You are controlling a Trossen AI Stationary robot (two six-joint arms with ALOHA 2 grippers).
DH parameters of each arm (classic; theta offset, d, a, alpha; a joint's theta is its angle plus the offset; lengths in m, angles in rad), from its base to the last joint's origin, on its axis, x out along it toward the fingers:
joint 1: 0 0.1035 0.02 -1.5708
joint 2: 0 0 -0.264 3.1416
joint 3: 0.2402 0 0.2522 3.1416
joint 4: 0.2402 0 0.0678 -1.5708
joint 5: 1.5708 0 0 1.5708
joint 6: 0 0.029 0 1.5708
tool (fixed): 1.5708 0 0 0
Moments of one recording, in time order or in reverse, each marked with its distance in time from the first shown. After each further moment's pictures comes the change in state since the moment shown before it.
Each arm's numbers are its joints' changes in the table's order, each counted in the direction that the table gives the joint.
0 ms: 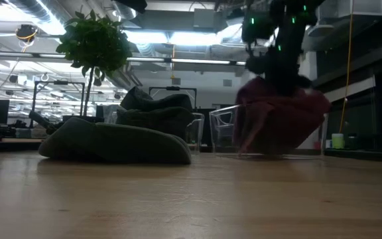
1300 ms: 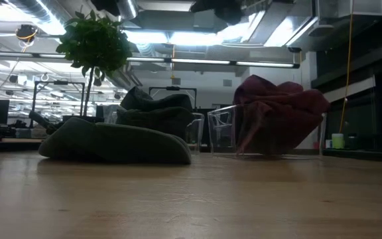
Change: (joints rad) left arm -0.033 0.000 0.000 0.239 0.366 -0.103; right arm 0.348 0.154 0.559 -0.174 -0.155 -0.148
